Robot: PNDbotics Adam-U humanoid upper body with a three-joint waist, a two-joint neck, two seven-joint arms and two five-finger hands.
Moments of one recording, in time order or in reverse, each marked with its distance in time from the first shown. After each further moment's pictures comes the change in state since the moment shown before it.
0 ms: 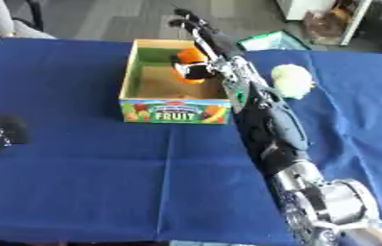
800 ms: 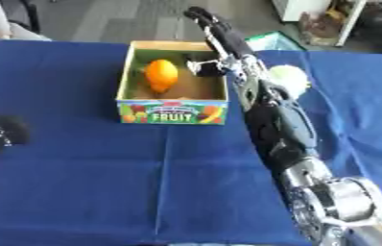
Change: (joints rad) left arm 0.005 0.000 0.001 0.000 0.000 0.001 -0.001; right arm -0.008 -0.071 -0.023 0.026 0.009 0.054 -0.034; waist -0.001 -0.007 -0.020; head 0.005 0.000
